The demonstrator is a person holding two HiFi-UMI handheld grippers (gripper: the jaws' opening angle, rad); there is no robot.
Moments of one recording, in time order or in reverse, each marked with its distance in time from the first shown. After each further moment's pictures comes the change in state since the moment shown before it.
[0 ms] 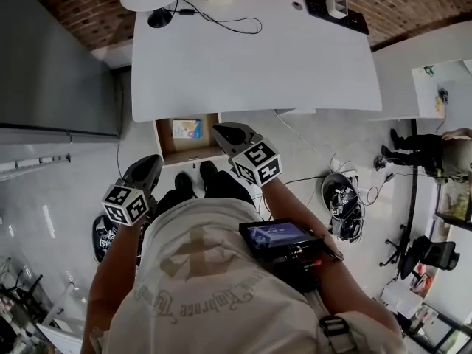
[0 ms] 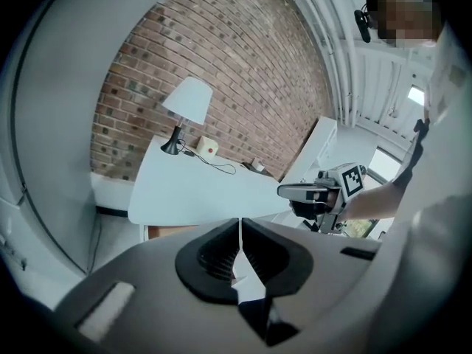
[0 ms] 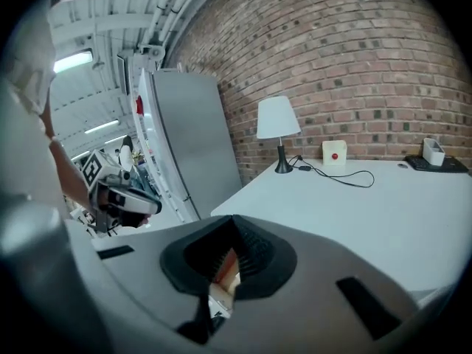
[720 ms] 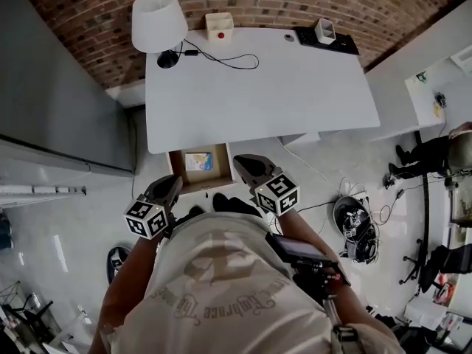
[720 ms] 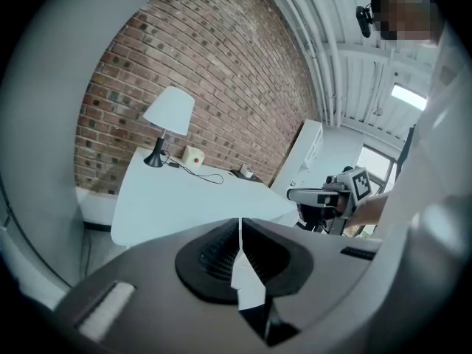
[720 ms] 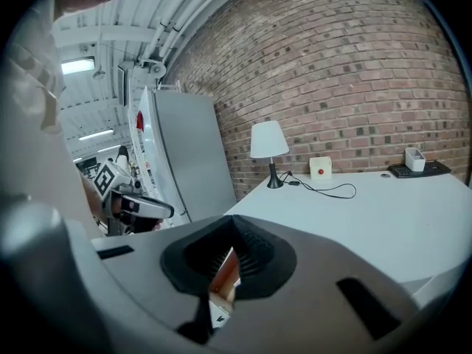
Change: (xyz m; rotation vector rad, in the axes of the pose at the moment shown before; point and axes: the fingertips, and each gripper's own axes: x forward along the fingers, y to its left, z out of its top) left arm 0.006 -0.037 0.022 0.073 -0.044 -0.076; right arm -0.067 0.010 0.017 0.020 -0.122 -0.069
